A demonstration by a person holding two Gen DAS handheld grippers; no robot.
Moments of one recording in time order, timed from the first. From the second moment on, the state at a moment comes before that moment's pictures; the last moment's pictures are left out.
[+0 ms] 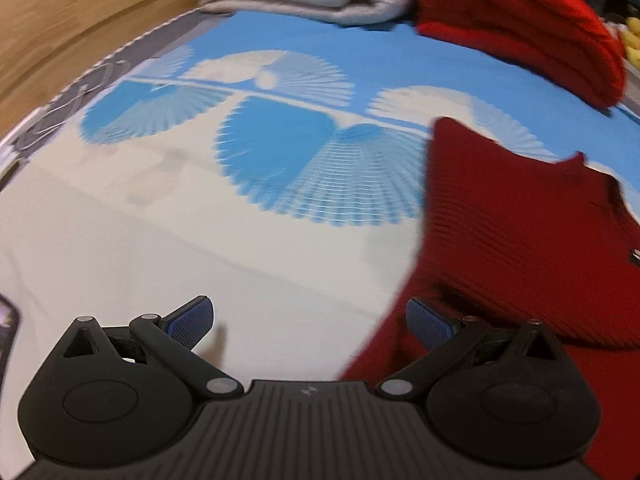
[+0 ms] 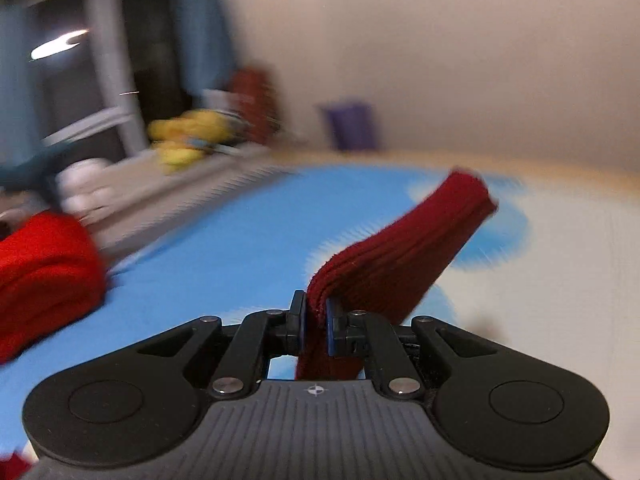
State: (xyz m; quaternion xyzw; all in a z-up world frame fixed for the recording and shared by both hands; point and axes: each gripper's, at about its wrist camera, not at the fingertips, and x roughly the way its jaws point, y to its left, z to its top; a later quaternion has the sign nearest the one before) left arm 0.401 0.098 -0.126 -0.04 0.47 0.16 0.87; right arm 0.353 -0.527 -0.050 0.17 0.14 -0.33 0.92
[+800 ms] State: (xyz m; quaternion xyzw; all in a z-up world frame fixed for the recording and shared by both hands) left arm 0.377 0.176 -0.105 -0.10 0.45 0.18 0.87; right arm 0.375 -0.218 -0.093 -0.02 0.29 0.09 0.95
